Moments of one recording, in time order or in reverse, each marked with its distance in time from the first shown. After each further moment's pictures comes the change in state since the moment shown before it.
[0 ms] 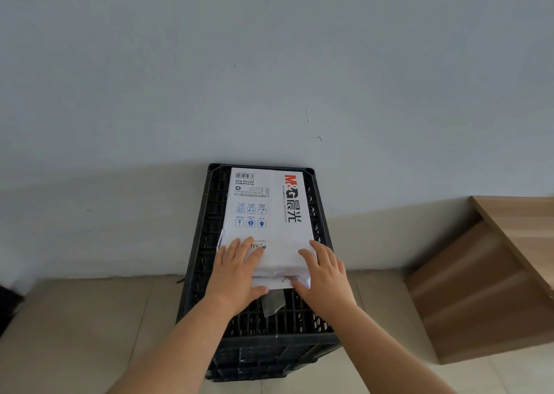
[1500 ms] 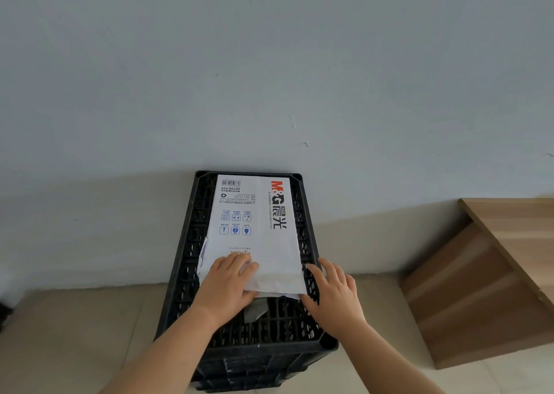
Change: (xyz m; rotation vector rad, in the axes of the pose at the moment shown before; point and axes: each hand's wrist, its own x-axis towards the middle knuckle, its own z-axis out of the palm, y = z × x) left_hand 0.005 0.007 0.003 0.043 0.203 0.267; right_hand -0.022 0.044 -0.008 -0.063 -0.080 0.091
